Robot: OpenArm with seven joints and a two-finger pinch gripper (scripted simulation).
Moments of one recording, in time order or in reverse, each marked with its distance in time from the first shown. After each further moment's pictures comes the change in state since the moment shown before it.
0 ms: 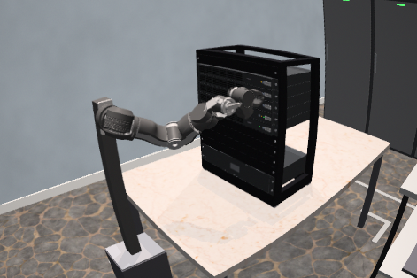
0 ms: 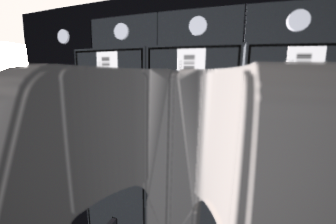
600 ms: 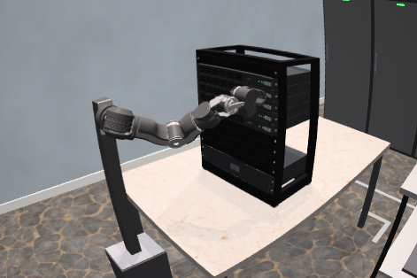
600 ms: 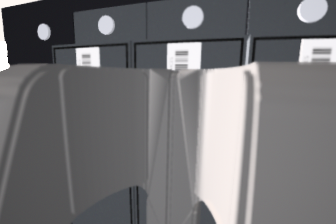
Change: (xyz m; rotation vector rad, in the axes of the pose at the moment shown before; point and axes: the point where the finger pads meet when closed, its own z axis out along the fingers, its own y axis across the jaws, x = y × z) arm 0.000 0.000 0.014 0.001 0.001 0.000
